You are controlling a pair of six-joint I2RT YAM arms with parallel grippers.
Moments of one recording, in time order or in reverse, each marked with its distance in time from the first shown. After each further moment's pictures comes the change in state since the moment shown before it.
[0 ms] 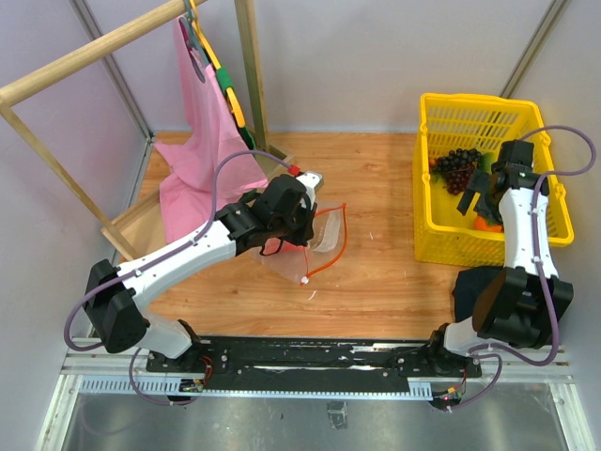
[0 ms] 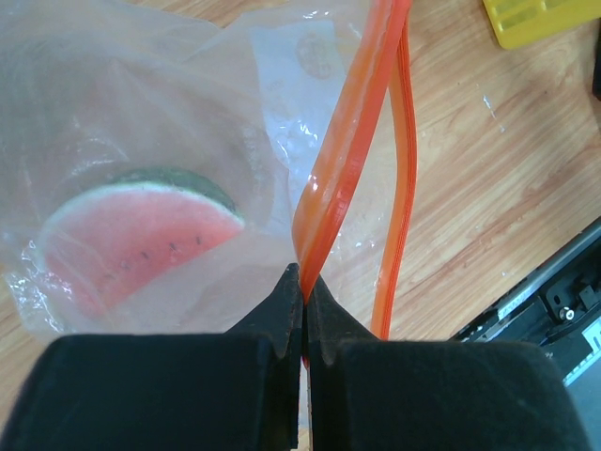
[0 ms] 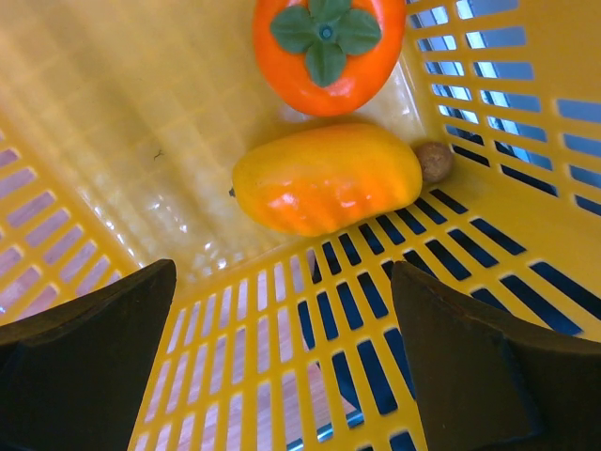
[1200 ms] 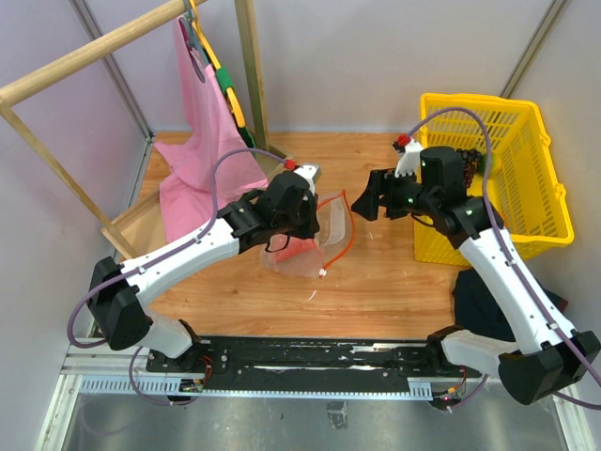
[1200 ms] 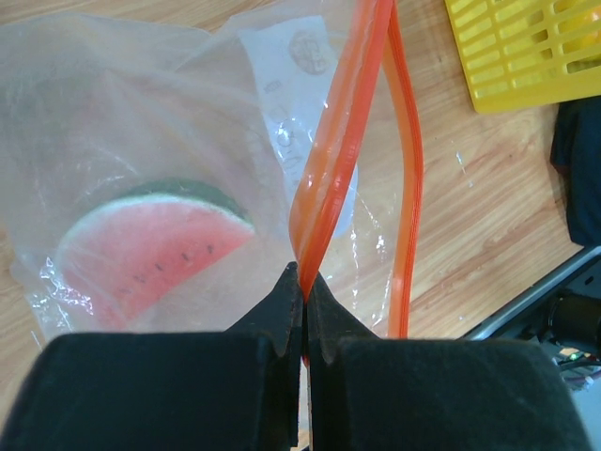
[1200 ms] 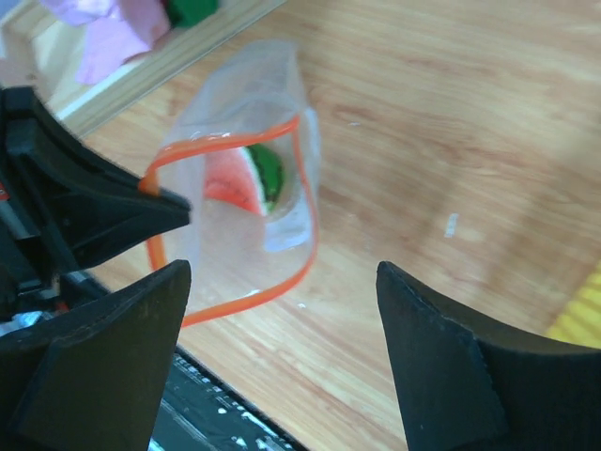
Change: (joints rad) left arm -0.010 0.024 0.030 0.047 -0.060 -0.144; right arm 0.687 -0.328 -0.069 0.262 -0.525 0.054
